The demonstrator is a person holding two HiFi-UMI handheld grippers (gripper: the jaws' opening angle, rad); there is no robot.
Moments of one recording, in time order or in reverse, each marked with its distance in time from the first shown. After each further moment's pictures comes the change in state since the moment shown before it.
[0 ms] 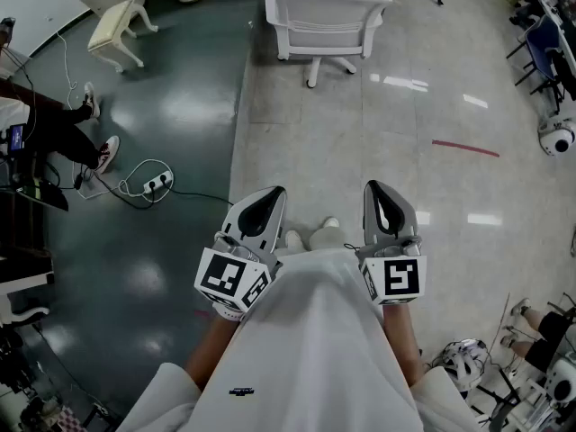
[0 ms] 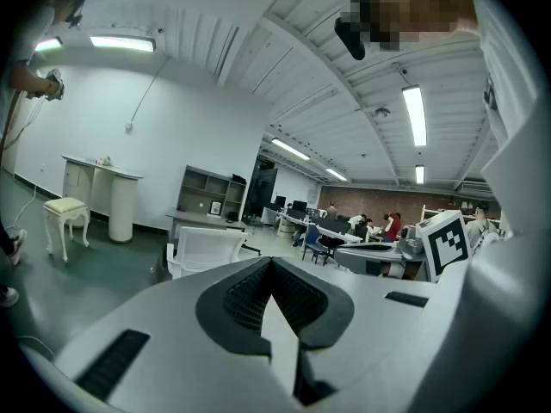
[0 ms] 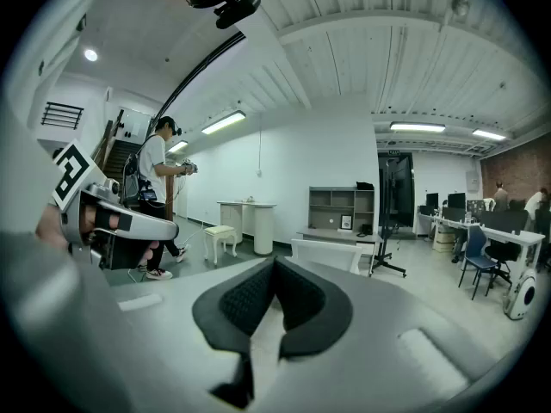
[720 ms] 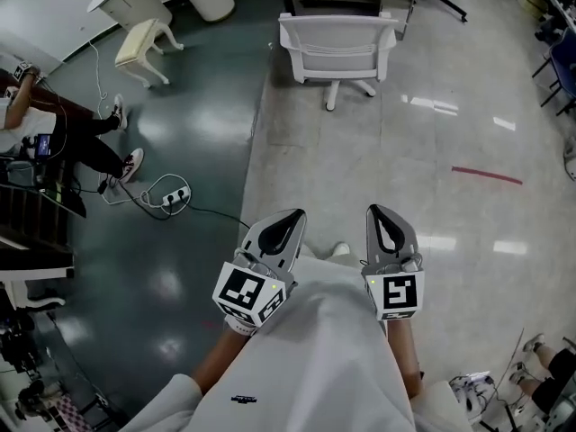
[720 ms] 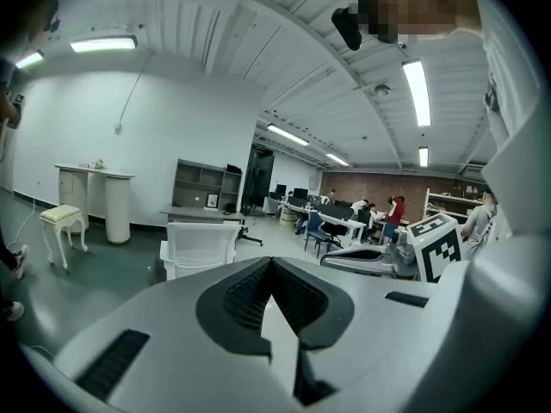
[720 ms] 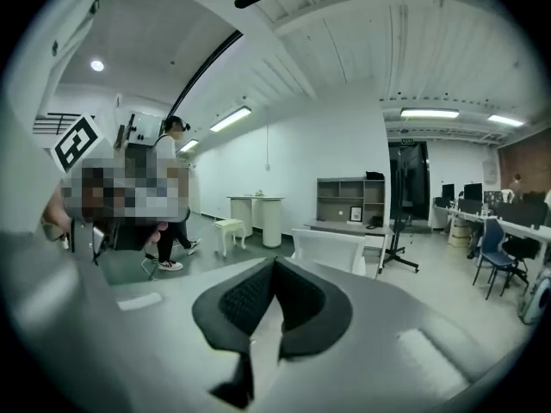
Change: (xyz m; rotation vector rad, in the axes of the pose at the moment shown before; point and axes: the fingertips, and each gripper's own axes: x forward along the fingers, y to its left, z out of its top) left arm 0.076 -0.057 -0.010 0.041 0.072 0.028; right arm 0.010 -0.071 -0.034 0.012 0.028 0.090
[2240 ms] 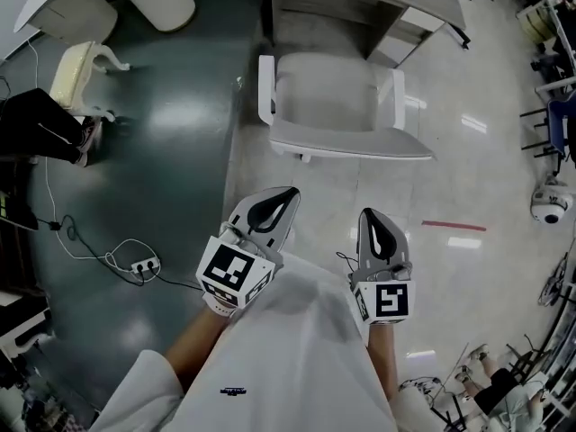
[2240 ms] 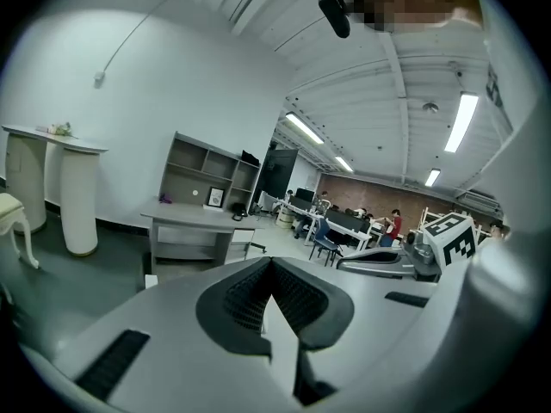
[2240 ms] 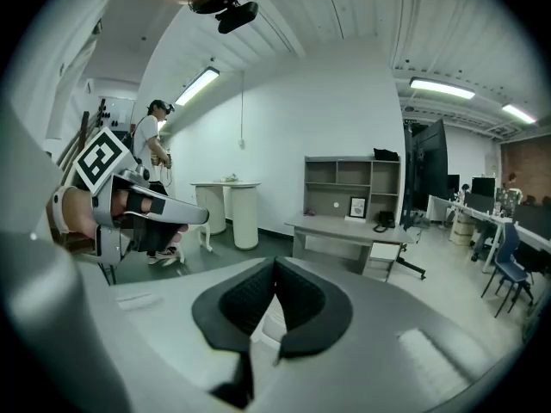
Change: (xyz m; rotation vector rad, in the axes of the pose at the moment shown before) left arm 0.388 0.369 0.177 -0.076 0.053 -0.138; right arm 0.475 -0.188 0.092 0.011 0.136 -0.061
